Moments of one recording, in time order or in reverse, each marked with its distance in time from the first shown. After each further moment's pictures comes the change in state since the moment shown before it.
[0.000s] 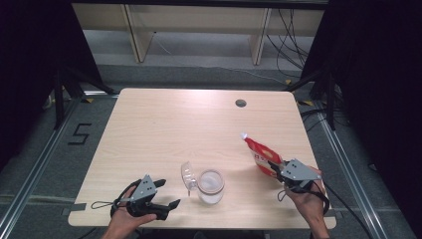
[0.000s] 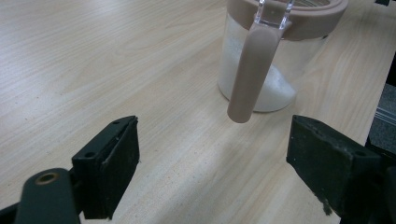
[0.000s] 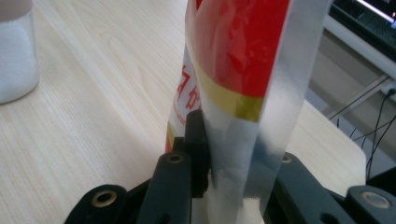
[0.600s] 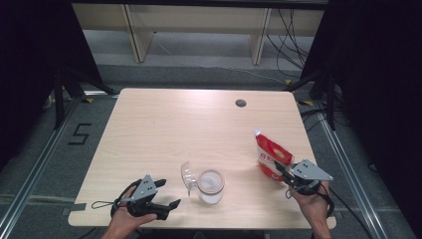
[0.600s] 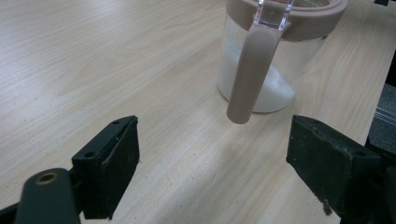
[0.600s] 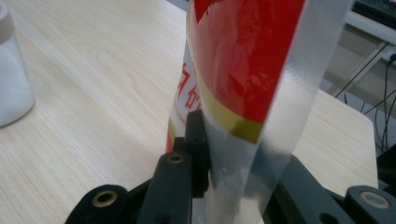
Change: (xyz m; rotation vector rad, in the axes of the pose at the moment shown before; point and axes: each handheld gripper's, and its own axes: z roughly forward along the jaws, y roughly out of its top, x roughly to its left) left arm -0.001 0.000 0.001 0.002 0.004 -0.006; right arm -0.008 -0.015 -0.009 -0.031 -0.017 0.162
